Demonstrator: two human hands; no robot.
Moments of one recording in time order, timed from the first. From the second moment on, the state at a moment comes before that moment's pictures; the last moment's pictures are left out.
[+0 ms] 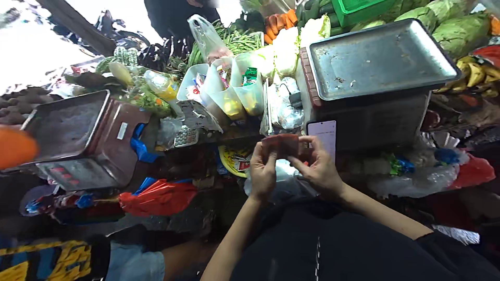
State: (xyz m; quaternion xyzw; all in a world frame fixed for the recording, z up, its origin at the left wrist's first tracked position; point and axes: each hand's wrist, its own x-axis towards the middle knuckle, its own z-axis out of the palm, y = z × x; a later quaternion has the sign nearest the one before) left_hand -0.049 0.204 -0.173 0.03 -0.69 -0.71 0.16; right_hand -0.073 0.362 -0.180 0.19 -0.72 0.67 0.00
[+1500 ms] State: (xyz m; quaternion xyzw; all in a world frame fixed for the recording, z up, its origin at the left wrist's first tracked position) left_hand -0.031 0.185 -0.163 0.05 -0.56 -0.79 -0.25; right_hand -0.088 0.373 -0.167 0.18 -0.62 0.76 0.01
